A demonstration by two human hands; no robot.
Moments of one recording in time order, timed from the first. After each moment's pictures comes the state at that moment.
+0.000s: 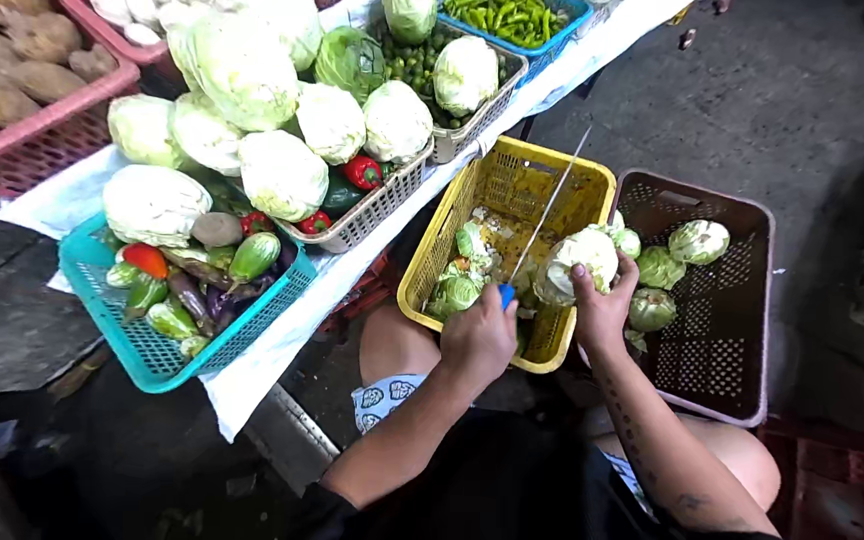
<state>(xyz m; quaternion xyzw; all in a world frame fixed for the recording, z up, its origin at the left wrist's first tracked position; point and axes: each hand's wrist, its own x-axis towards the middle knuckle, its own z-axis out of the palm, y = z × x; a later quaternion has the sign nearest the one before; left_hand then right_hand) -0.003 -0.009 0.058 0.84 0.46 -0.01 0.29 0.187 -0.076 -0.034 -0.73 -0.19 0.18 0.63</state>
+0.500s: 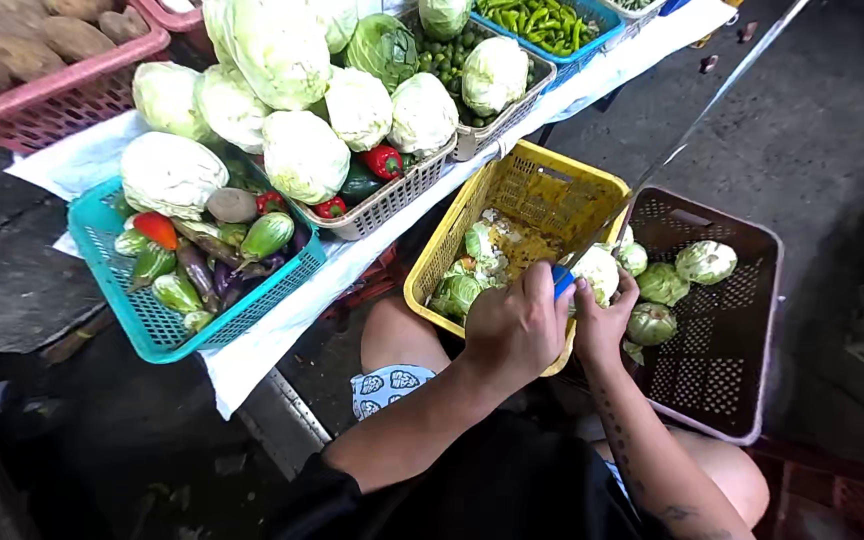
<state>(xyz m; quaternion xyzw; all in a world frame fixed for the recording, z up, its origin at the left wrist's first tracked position) 0.011 -0.012 0.075 0.85 0.38 0.32 0.17 0.181 -0.070 -0.046 -0.72 -0.20 0.17 0.64</state>
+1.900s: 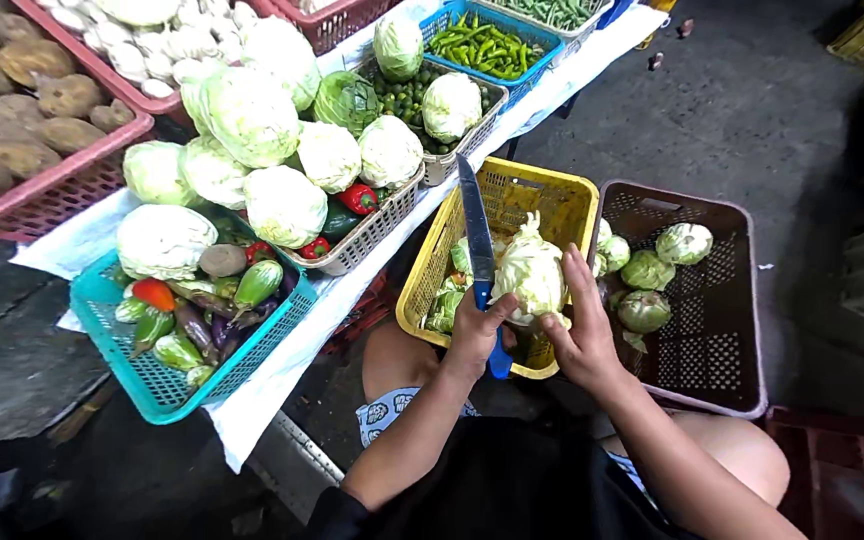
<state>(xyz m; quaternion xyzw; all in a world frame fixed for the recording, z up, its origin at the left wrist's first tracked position) 0.010 0.009 0.016 0.39 0.32 0.30 0.81 0.149 -0.094 0.022 -0.68 -0.57 0.08 0.46</state>
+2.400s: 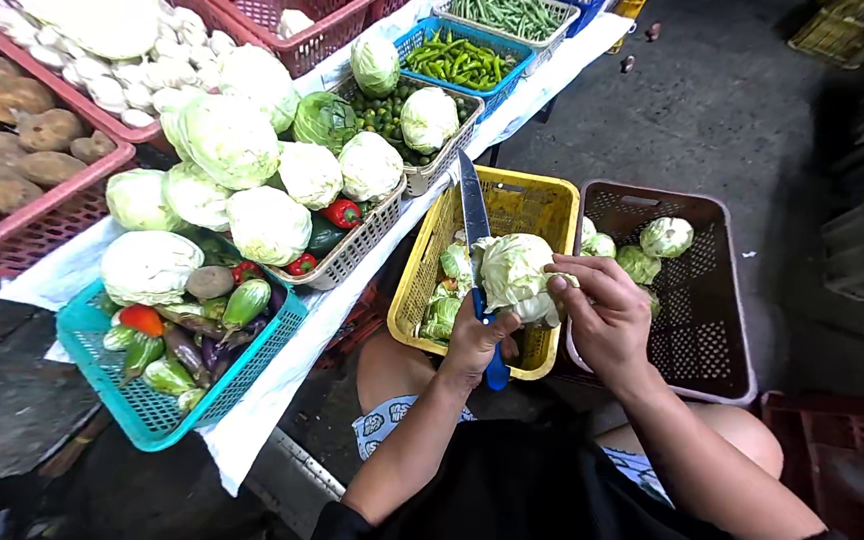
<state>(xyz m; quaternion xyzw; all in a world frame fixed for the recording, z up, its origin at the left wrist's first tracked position) 0.011 -0.001 0.019 0.38 0.23 0.29 0.85 0.157 -0.093 0.076 -0.66 -0.52 0.00 0.55</state>
